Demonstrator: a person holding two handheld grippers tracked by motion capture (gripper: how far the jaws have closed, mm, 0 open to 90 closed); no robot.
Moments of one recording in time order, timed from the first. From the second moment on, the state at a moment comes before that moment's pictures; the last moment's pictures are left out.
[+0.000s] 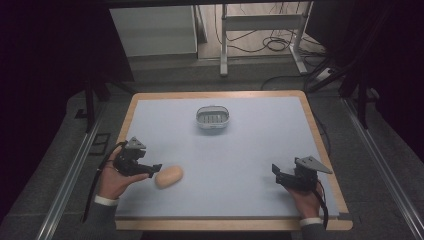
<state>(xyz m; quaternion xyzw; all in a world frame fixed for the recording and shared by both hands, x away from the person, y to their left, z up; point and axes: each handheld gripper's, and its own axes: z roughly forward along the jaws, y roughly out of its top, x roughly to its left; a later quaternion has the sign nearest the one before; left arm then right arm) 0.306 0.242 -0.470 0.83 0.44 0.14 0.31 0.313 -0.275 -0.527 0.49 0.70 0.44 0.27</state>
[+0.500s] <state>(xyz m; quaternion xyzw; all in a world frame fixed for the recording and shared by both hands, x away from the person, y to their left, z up) 0.312 0.221 -0.471 0.86 0.41 0.13 0.28 0.313 -0.274 -0.527 0.49 0.70 0.44 0.27</state>
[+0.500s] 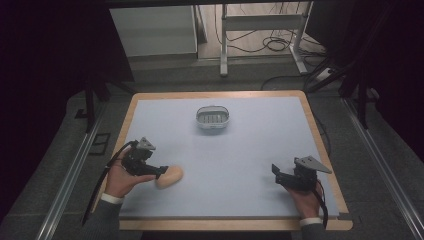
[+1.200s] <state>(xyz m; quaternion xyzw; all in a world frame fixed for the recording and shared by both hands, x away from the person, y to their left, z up) 0.317 0.198 -0.486 0.88 0.39 0.10 0.26 0.314 -0.274 -0.527 0.50 0.70 0.44 0.27</state>
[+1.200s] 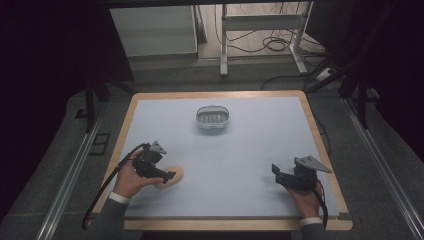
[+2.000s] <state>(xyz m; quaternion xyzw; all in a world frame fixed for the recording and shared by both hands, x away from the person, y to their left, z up) 0.320 0.186 -0.515 0.90 0.37 0.07 0.20 0.315 -0.274 -0.527 0.50 0.70 0.43 0.26</state>
